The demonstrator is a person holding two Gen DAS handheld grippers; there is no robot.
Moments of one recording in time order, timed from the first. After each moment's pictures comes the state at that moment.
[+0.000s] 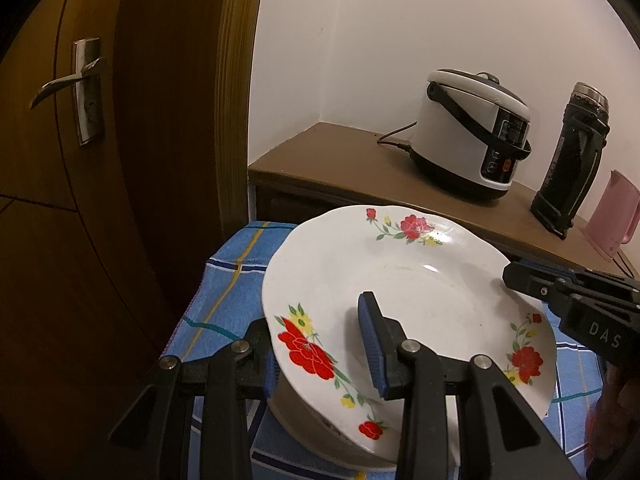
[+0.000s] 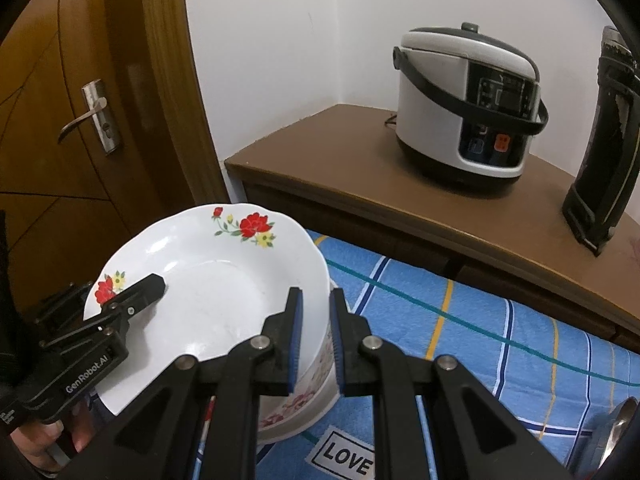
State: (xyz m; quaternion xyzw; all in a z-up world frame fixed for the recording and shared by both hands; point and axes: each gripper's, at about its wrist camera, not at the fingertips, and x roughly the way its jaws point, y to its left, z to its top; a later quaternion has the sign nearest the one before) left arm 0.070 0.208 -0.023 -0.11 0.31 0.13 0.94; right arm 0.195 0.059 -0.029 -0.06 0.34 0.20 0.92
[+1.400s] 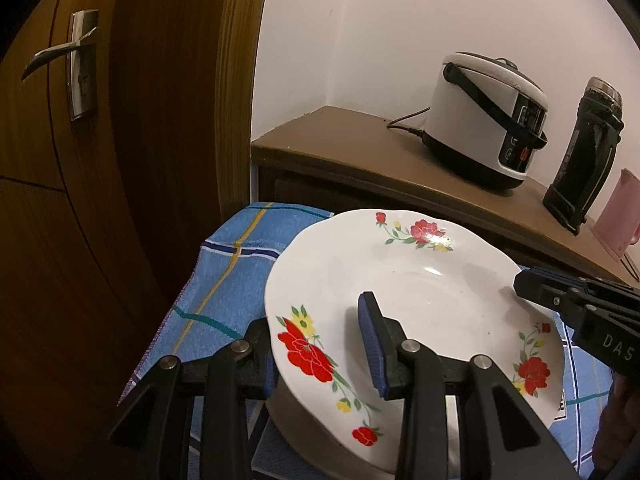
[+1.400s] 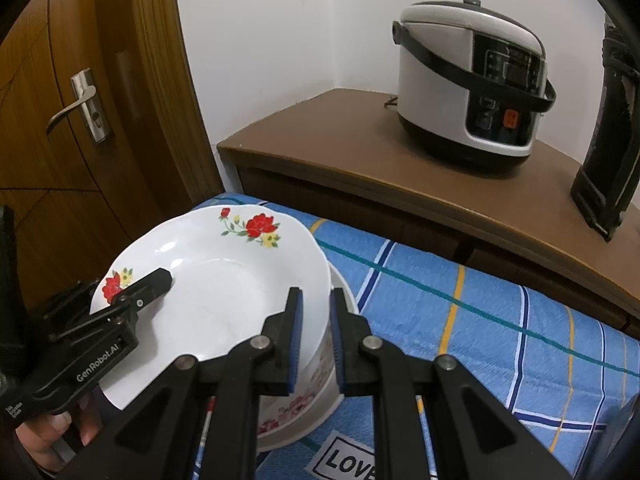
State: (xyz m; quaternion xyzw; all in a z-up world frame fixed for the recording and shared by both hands) left arm 0.086 0.219 -0.045 -0.12 0.32 0.14 0.93; right arm 0.209 0.065 -0.040 -0.06 0.36 0.20 0.91
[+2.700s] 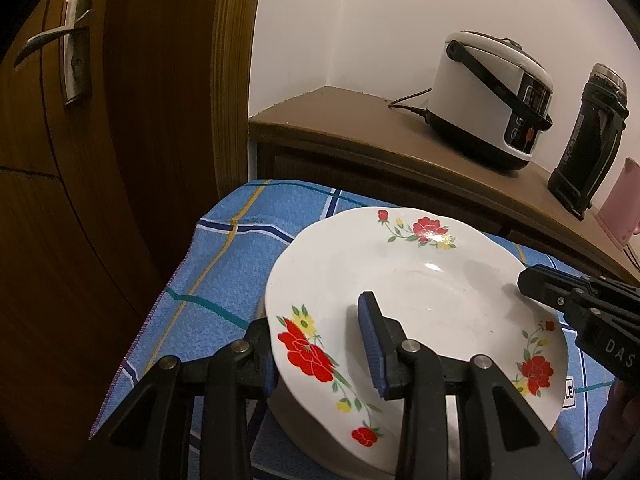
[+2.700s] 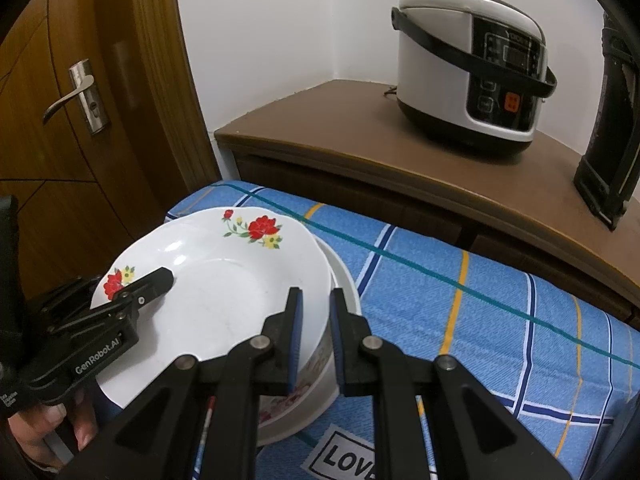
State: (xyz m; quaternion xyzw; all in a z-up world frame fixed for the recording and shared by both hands) left arm 0.094 0.221 -0.057 -0.12 0.35 0.13 0.92; right arm 0.211 0.065 -0.052 -0.06 0.36 0.20 0.91
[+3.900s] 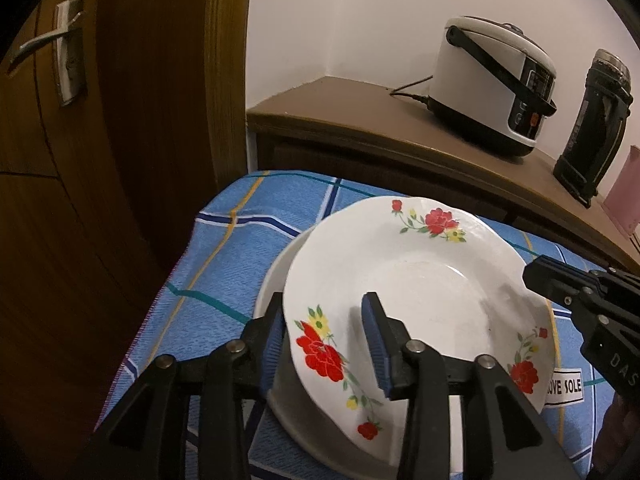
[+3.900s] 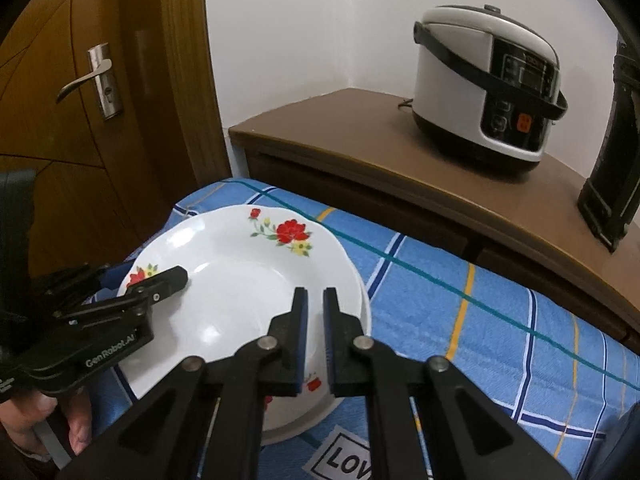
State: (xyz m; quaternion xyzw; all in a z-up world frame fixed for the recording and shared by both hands) left arm 0.098 0.218 -0.060 -0.10 0.36 0.14 0.92; right arm 0.202 0.077 -0.054 -0.09 0.34 0.21 0.91
